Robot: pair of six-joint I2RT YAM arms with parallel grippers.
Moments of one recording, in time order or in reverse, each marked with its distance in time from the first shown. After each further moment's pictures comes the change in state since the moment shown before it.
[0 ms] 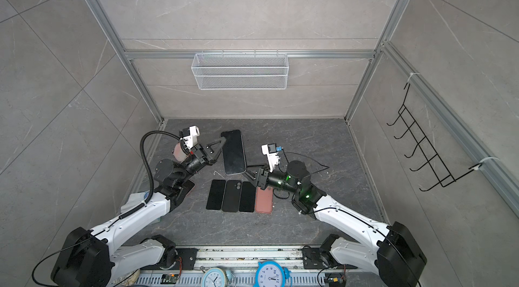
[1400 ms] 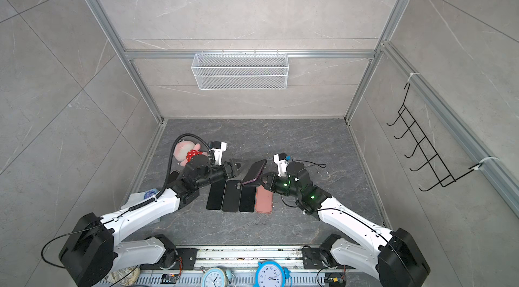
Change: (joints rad) left arm -0.202 0.118 0.111 -0.713 -0.137 0.601; right arm -0.084 -0.045 -0.064 -0.395 0.089 0.197
